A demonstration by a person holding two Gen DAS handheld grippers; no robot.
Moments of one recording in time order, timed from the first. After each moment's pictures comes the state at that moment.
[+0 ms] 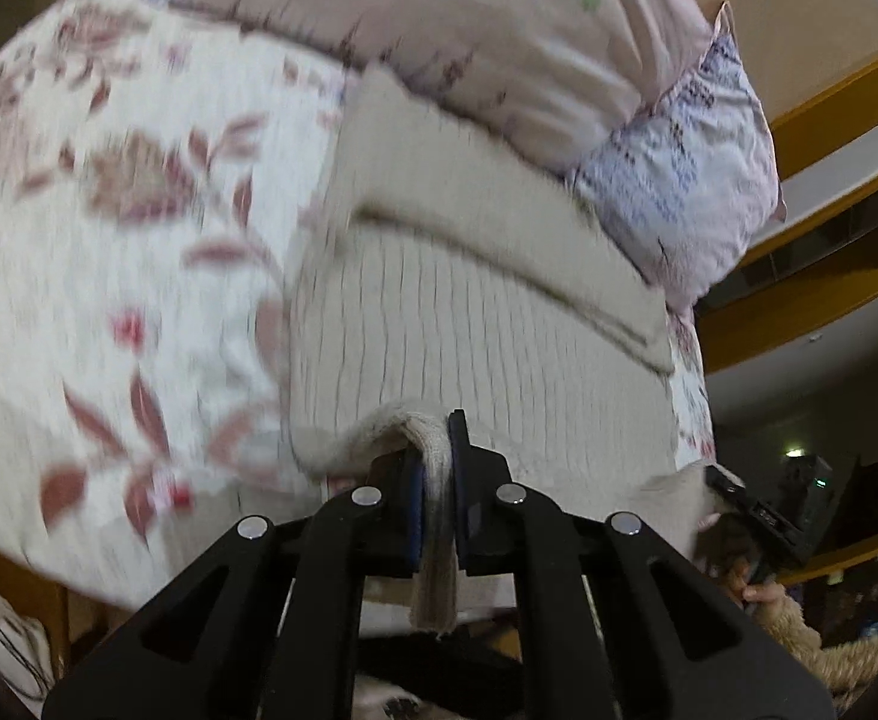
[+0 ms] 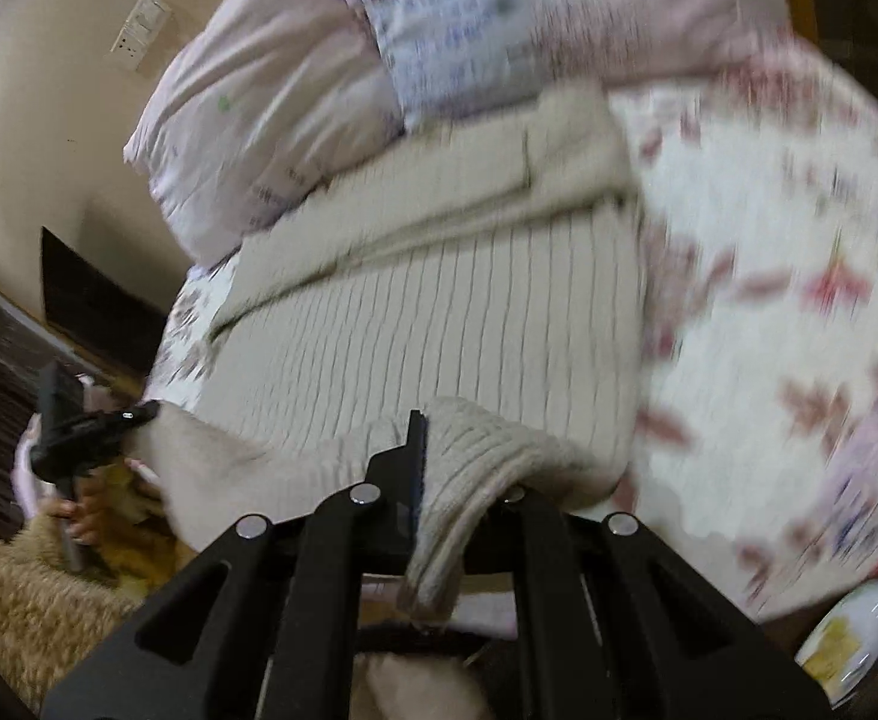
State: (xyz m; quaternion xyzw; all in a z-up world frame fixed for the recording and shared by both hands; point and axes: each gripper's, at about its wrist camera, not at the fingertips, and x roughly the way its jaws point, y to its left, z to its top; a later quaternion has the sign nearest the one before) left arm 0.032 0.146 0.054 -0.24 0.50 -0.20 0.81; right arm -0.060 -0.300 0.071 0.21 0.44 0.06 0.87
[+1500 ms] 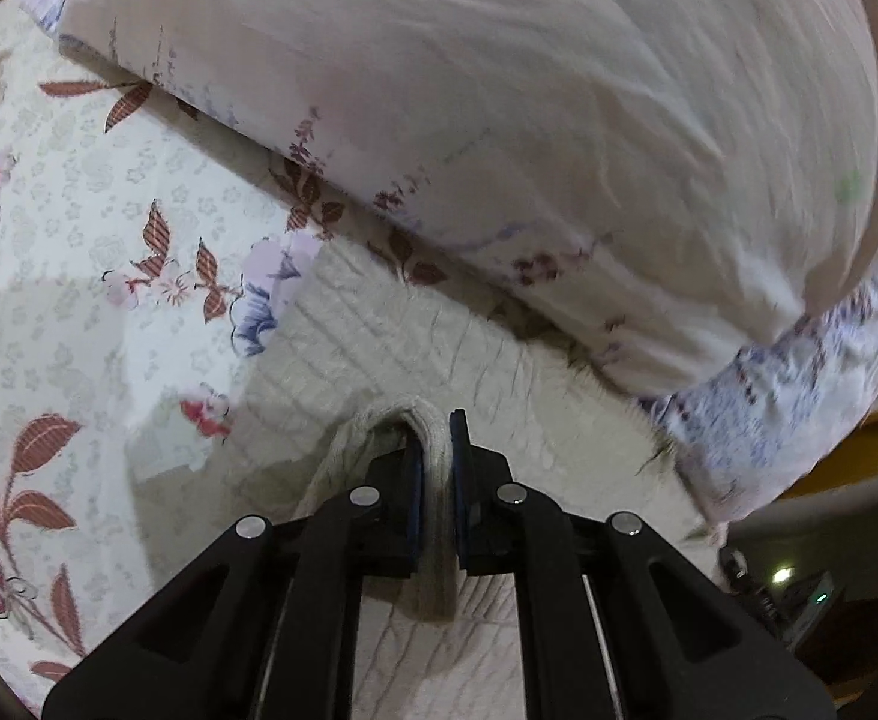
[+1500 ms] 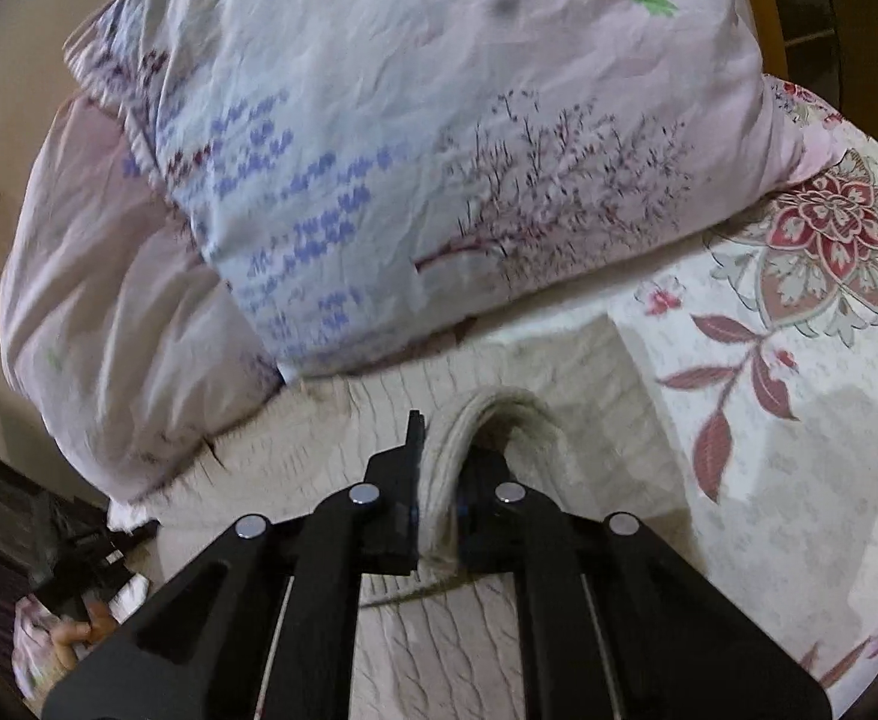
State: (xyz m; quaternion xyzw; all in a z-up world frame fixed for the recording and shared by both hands) left arm 0.262 0.117 0.011 -0.33 0.51 -0.09 0.78; right arm 0.152 -0.371 0.062 0.30 0.36 -0.08 0.88
